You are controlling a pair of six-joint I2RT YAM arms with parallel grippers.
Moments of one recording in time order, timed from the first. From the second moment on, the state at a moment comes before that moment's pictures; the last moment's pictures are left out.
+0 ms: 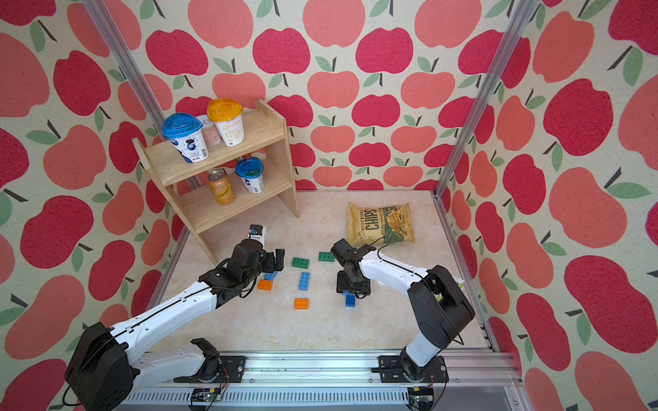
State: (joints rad) left arm -0.62 1.16 0.72 -0.18 -0.30 -0.38; right arm 0.75 1.62 1.01 -0.86 0.01 0.70
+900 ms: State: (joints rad) left arm -0.62 1.16 0.72 -0.18 -0.30 -0.38; right arm 0.71 1.71 1.07 -0.93 -0.05 0.72
